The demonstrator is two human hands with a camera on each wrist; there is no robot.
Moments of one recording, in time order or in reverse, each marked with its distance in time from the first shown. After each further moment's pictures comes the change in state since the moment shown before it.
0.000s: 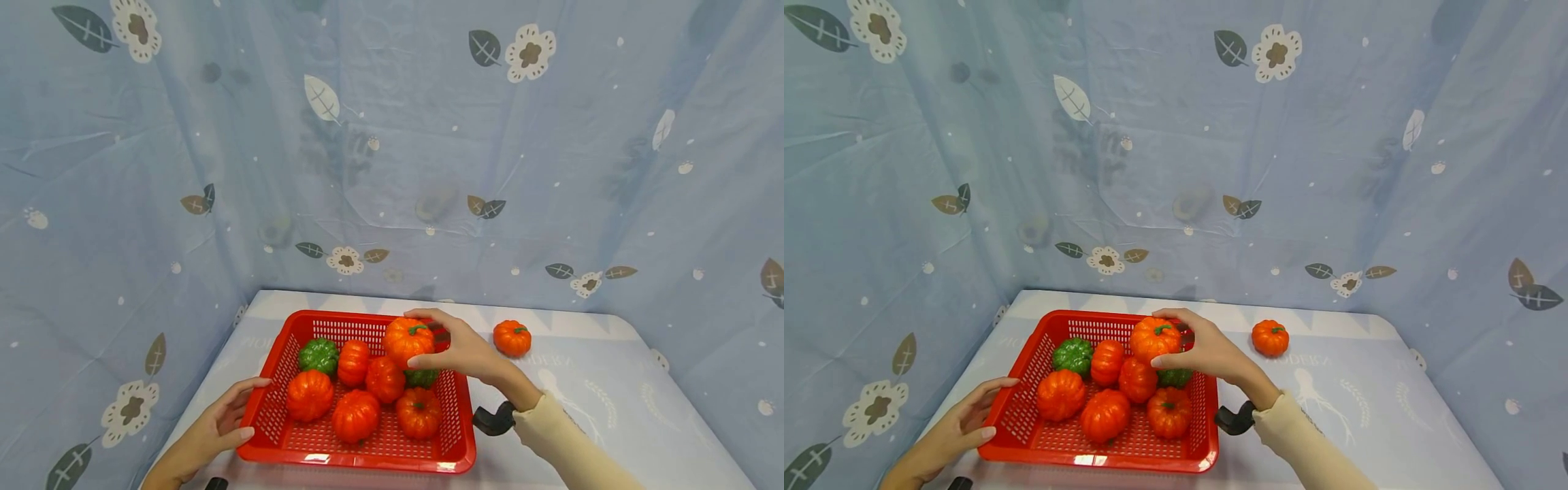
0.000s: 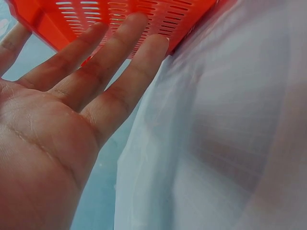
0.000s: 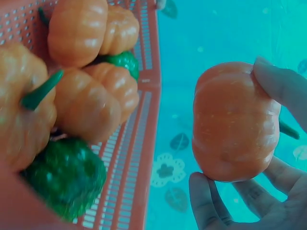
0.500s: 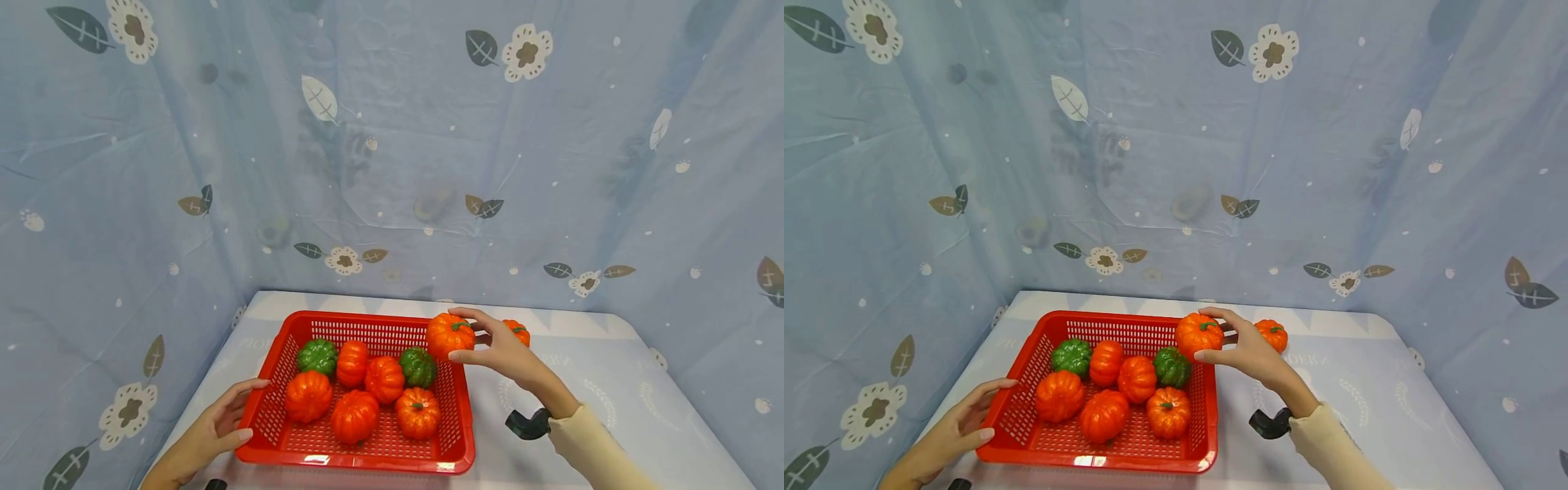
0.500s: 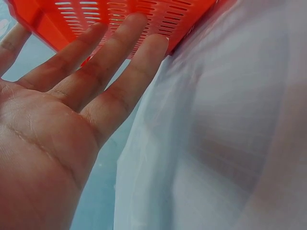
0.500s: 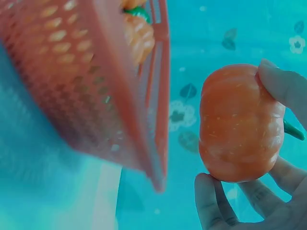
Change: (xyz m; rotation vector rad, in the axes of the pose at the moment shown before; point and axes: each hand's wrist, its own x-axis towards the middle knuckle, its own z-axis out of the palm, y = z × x) left_hand 0.000 0.000 -0.001 -0.022 0.002 -0.017; right_hand -0.035 0.038 -0.042 0.005 0.158 0.116
